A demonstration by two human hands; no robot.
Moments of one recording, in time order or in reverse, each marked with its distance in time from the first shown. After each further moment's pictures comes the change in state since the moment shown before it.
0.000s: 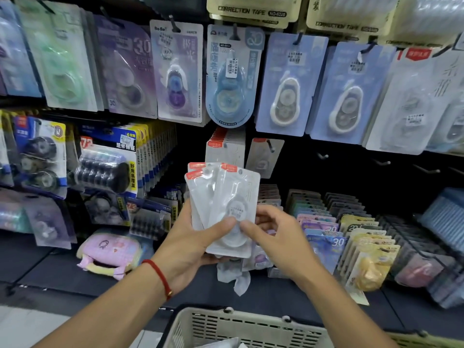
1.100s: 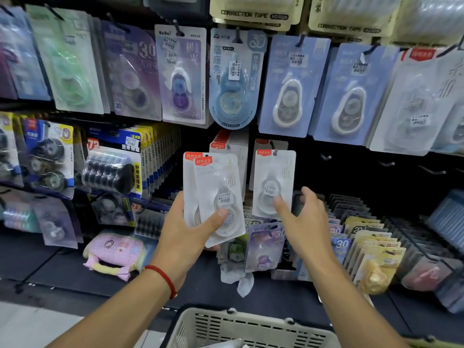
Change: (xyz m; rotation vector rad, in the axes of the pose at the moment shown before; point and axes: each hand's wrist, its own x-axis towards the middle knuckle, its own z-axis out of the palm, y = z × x) left_hand 0.002 0.002 -0.007 0.274 0.258 0.265; right_hand 0.019 -0.001 -0.022 -0.259 0.384 0.158
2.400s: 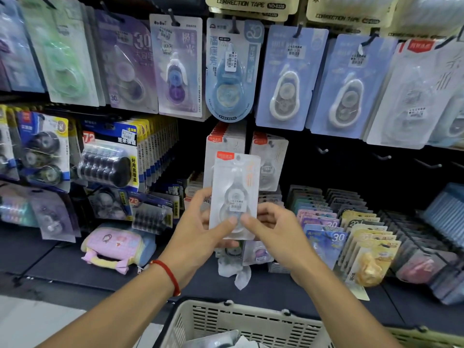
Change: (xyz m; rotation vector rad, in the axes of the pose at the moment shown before) left_hand -0.009 -0.004 0.018 -0.049 -0.207 -0.130; right_hand -0.027 0.003 0.018 0.390 -0.430 -0.046
